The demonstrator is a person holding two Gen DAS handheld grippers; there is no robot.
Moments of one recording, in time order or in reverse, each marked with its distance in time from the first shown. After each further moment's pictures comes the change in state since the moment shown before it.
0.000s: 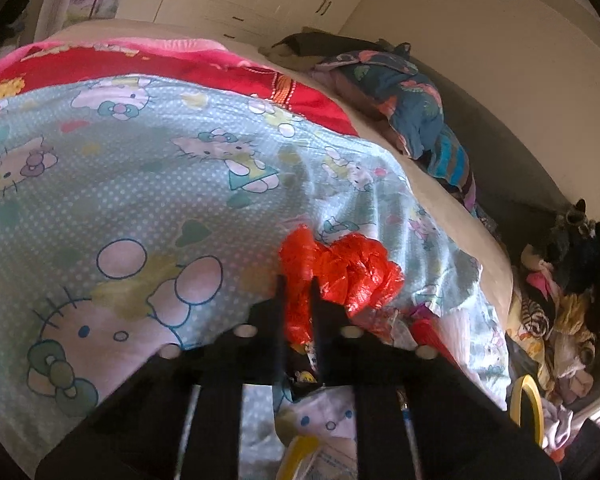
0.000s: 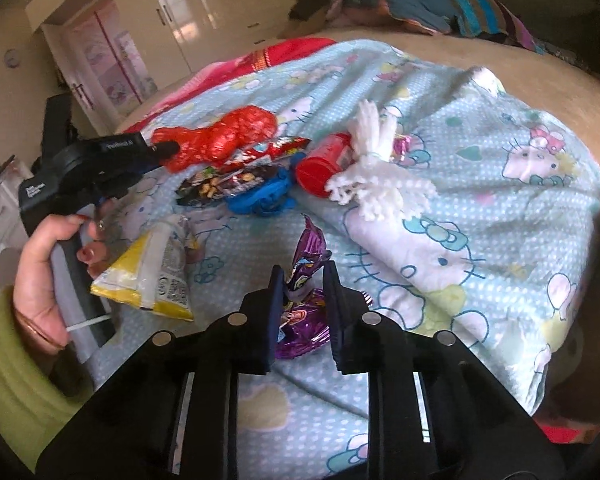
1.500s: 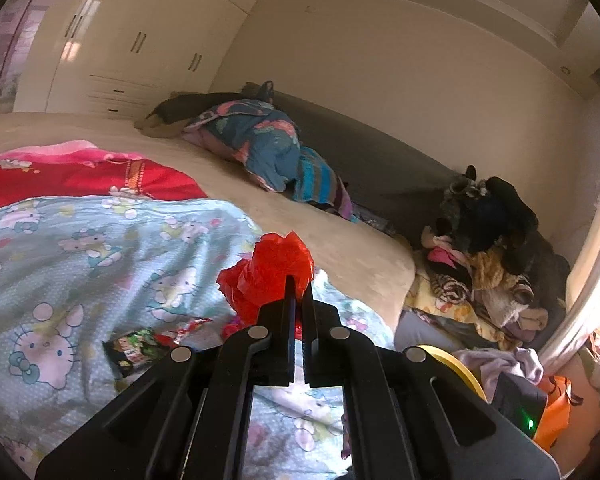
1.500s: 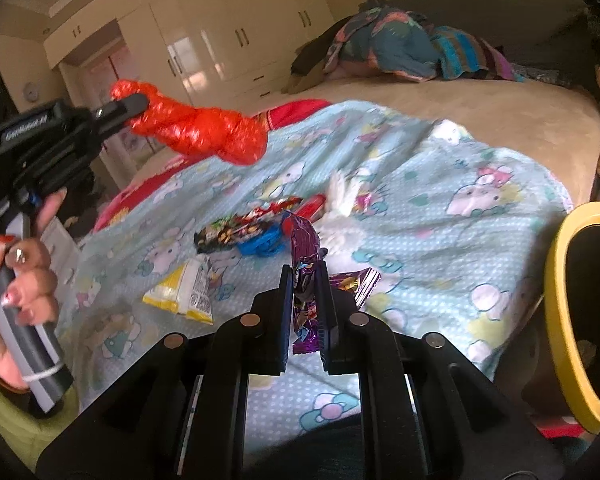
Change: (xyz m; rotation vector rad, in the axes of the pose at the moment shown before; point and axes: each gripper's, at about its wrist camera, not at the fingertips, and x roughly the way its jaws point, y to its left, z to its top) left arm -0.134 -0.147 -0.034 0.279 -0.165 -0.334; right arm -0.087 -0.030 -0.007 0.035 -0.194 0.030
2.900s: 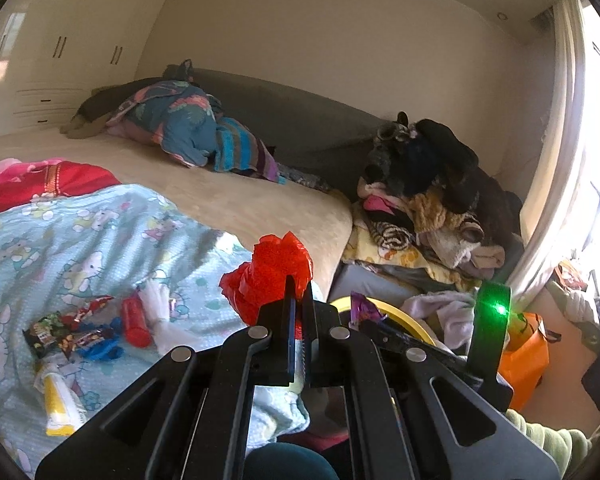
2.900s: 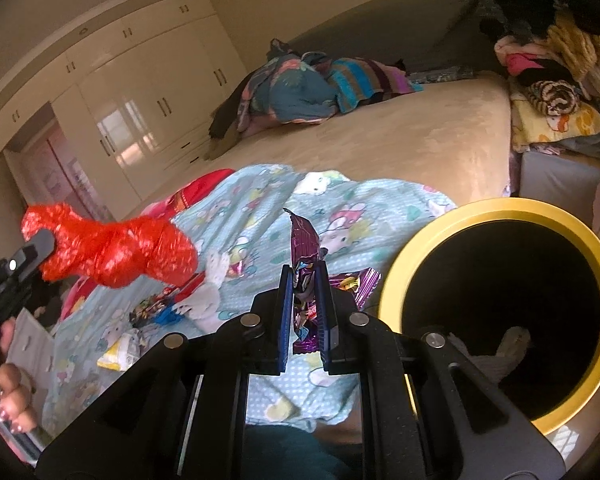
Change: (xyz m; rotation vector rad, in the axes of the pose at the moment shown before) left arm 0.012 -0.102 -0.040 0.170 0.125 -0.196; right arm -0.083 -0.116 0.008 0.237 -0.186 -0.184
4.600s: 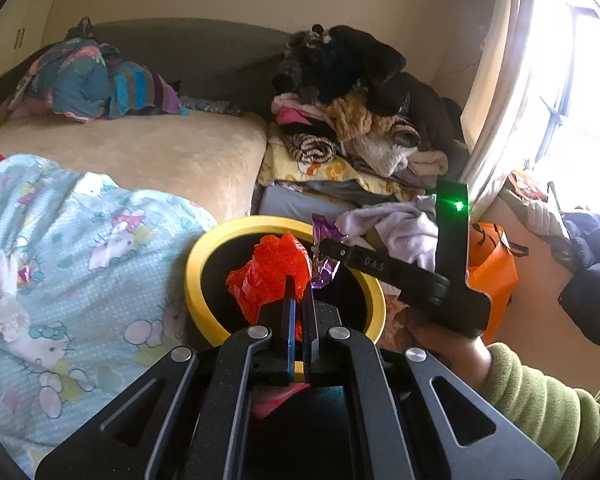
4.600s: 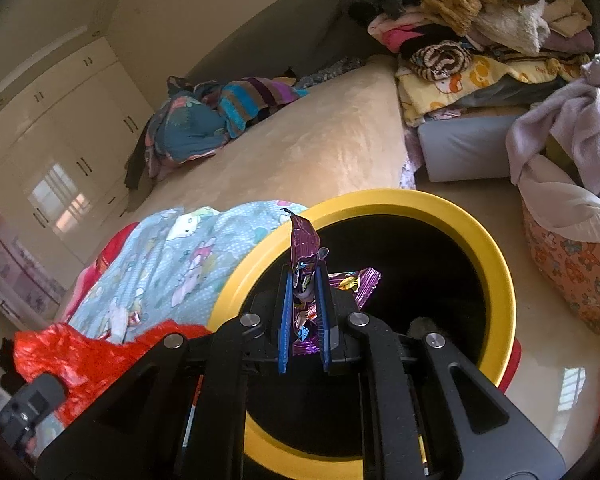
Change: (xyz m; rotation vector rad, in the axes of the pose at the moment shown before) left arm 0.116 -0.114 -0.068 0.168 0.275 -0.236; right arm -0.025 -0.141 0.000 0.262 -0.061 -0.230
